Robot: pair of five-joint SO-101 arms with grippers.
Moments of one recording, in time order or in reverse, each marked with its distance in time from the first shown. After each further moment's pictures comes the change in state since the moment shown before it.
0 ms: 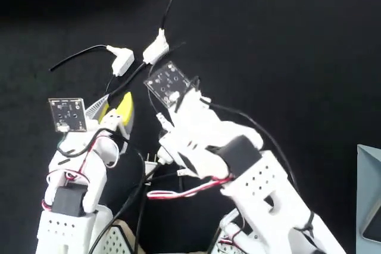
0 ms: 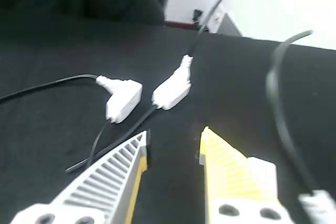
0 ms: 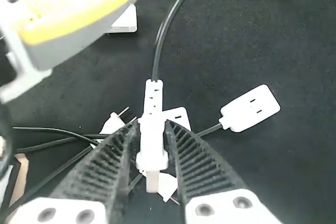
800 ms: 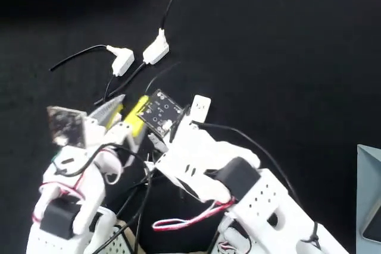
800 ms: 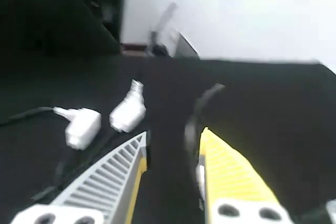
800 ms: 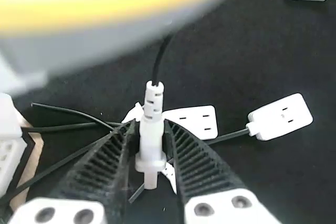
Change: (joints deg) left arm 8.6 -6.0 -10.7 10.5 0.0; right arm -7.4 -9.3 8.6 -1.7 0.0
